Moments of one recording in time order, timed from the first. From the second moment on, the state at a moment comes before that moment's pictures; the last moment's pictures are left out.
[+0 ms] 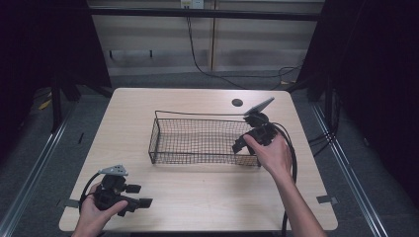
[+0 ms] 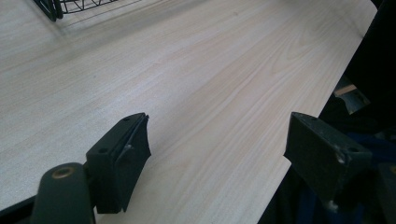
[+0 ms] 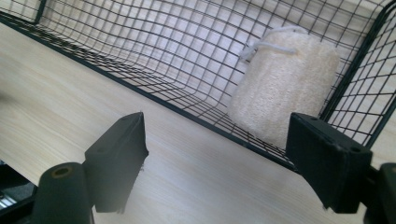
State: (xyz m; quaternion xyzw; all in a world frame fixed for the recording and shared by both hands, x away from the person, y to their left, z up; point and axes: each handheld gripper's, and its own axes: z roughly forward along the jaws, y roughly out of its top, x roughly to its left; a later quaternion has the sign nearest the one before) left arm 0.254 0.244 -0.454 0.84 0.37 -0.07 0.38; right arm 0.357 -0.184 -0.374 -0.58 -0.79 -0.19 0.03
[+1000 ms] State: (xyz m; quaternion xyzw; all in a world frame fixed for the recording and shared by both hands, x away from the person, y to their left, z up) left arm 0.253 0.244 -0.454 0.84 0.37 -0.07 0.39; right arm 0.293 -0.185 -0.389 -0.53 -0.81 -0.26 0.02
